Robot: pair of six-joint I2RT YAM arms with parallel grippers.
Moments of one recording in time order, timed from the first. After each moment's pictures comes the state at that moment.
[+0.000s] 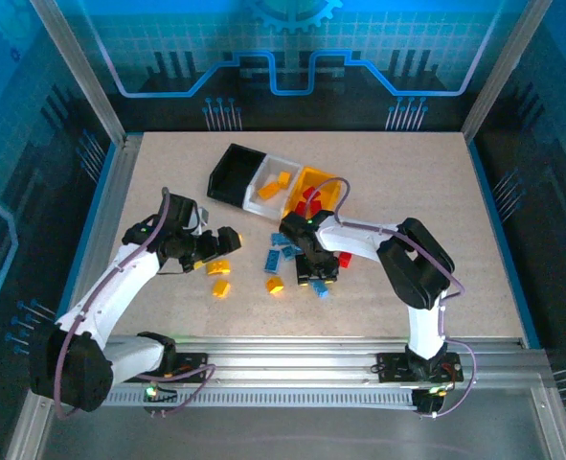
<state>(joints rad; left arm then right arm) -0.21 1.15 0.88 -0.81 0.36 -0.61 0.78 1.93 1.28 -0.97 -0.01 0.74</state>
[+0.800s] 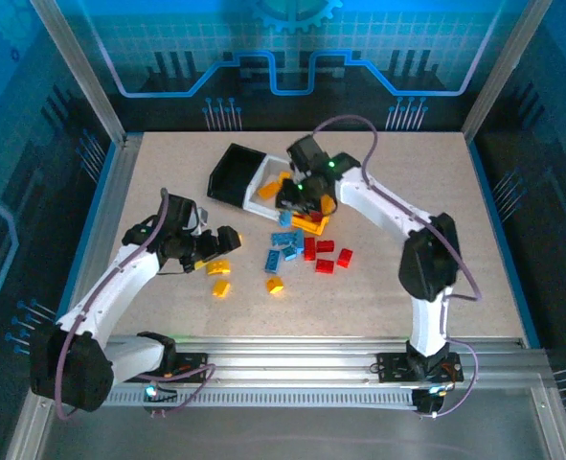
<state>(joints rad) -0.20 1.14 0.86 -0.79 0.37 -0.64 0.61 1.99 1.85 -0.88 -0.27 0.73</state>
